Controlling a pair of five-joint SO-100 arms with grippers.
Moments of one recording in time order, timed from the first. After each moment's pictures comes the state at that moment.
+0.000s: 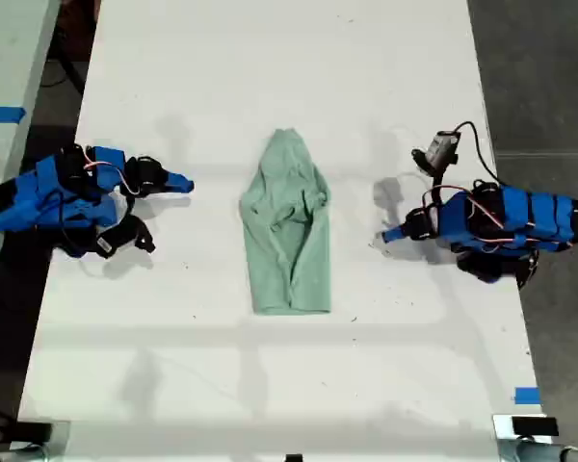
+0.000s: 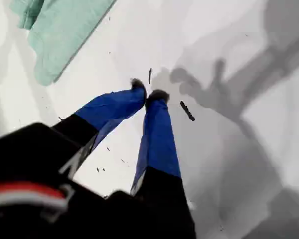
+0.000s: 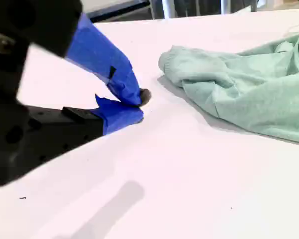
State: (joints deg) arm 0 -25.8 204.9 183.3 61.0 13.0; arm 1 7.8 199.8 174.3 76.4 -20.8
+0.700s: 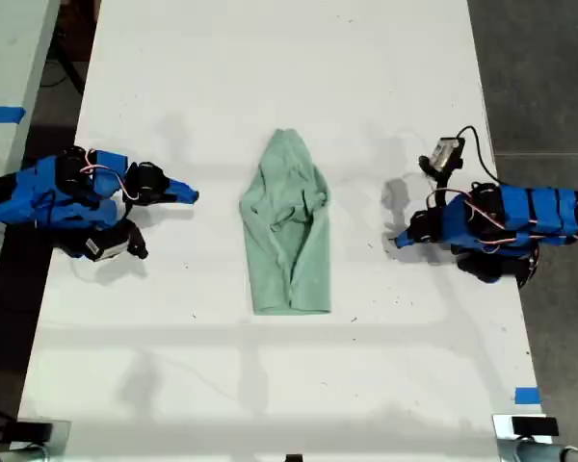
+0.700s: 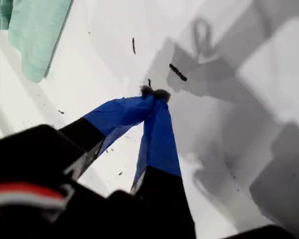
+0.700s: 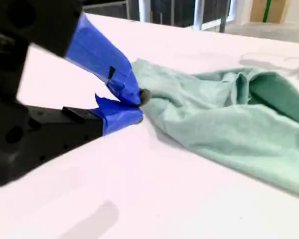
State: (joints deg) arm 0 -14.9 195.0 176.4 54.0 1.8; arm 1 3.3 186.1 165.1 80.8 -7.6
